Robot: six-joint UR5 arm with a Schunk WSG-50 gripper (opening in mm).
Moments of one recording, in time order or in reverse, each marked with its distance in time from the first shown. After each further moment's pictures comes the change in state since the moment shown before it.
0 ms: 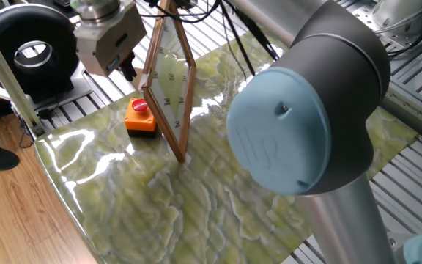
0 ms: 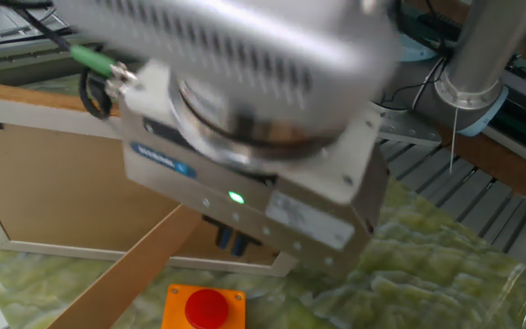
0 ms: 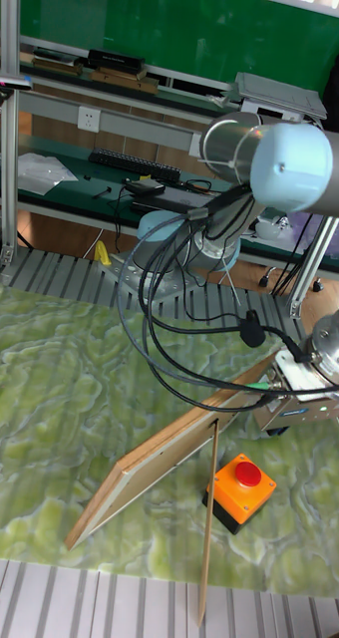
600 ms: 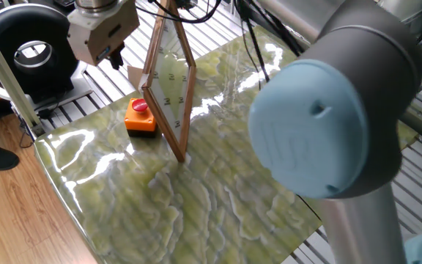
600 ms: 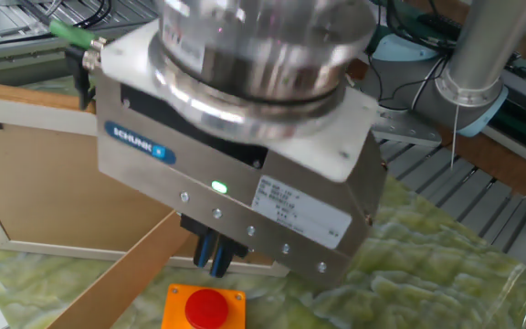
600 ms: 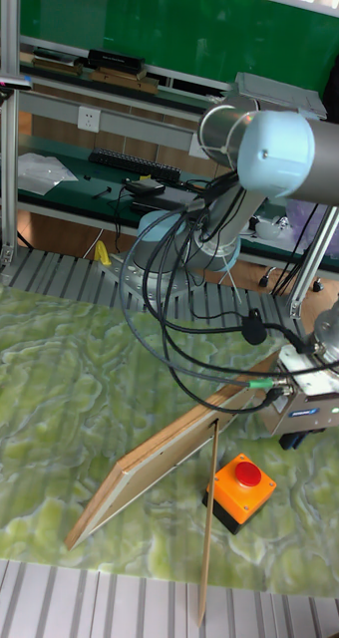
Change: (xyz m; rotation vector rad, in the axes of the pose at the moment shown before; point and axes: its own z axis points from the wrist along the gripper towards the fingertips) arm -0.028 -0.001 -0.024 -0.020 -0.178 0.052
